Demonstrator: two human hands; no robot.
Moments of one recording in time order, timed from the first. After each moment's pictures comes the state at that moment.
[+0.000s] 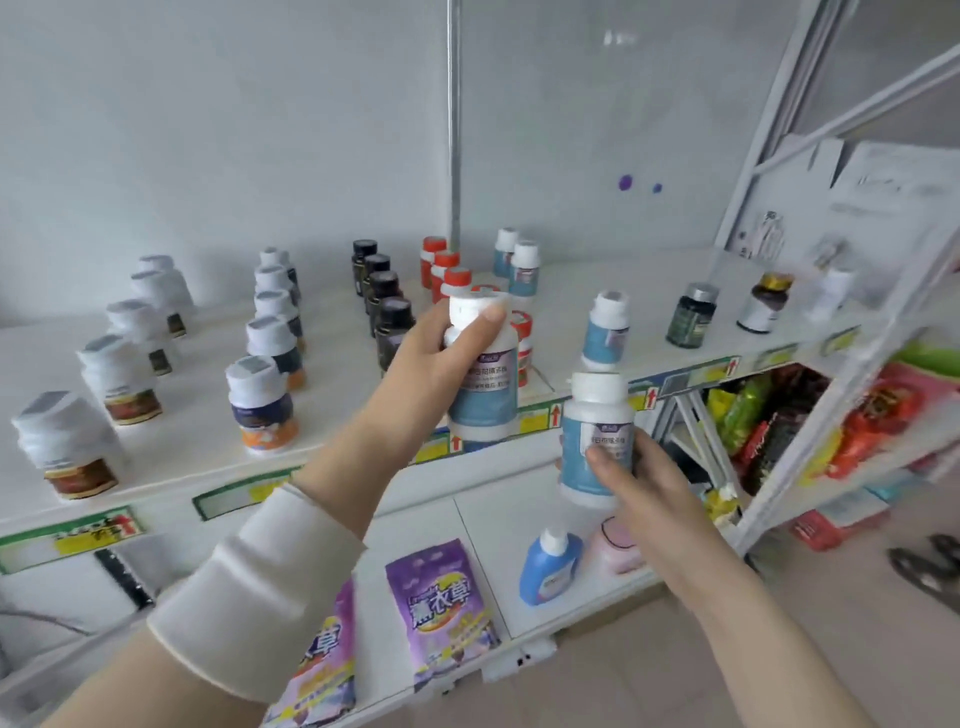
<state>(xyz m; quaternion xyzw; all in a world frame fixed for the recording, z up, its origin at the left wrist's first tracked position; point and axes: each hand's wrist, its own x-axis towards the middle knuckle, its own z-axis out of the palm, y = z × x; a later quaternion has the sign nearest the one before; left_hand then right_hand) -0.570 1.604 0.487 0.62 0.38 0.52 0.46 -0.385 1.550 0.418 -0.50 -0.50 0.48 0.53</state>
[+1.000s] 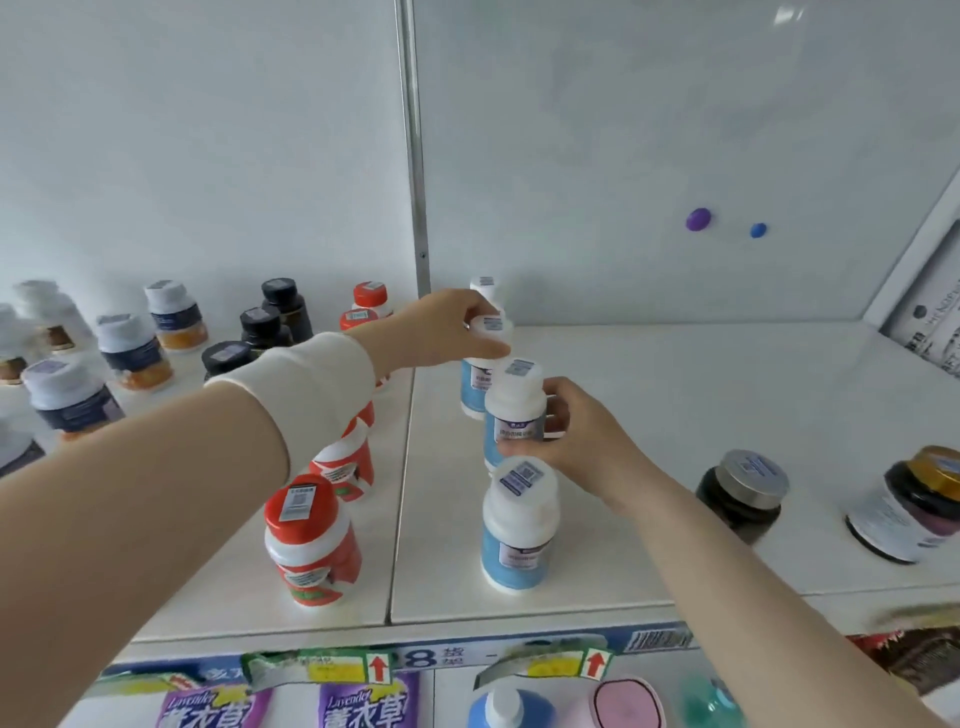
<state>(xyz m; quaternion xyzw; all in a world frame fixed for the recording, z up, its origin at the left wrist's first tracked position) -0.438 1.925 0.509 0.72 0.64 0.21 0.17 -0.263 1.892 0.444 -0.44 -0.69 0.46 0.34</state>
